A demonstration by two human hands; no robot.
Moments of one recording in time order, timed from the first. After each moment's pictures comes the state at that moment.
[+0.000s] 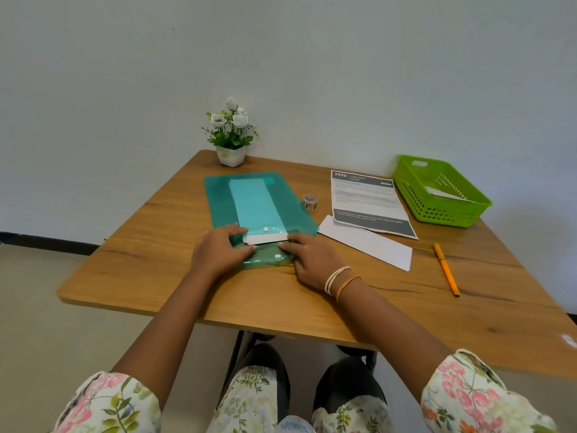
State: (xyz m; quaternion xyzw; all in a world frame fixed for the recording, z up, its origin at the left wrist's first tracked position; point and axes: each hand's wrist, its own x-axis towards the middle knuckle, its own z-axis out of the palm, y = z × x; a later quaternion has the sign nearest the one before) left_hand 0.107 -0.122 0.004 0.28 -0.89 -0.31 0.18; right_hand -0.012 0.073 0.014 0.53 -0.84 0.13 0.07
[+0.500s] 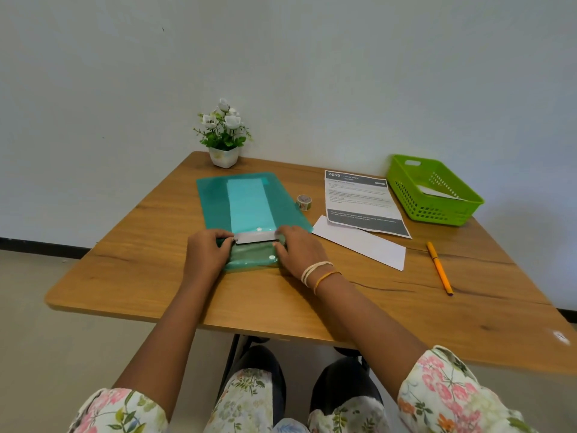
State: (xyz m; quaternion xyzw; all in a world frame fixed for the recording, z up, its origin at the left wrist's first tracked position) left_hand 0.106 -0.116 0.003 0.28 -0.85 -0.30 0.34; right_hand -0.003 0.050 0.028 0.41 -0.89 0.19 0.04
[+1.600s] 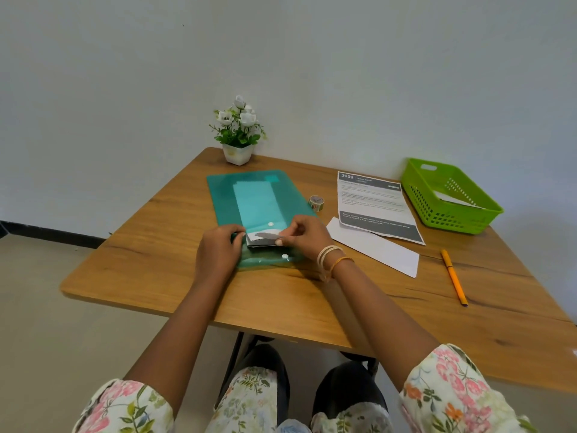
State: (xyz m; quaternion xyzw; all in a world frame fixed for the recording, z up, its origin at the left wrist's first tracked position) left_hand 0.106 -0.115 0.000 0.27 -0.86 -0.26 0.36; right_hand -0.018 0.033 0.045 0.34 -0.82 0.44 -0.14
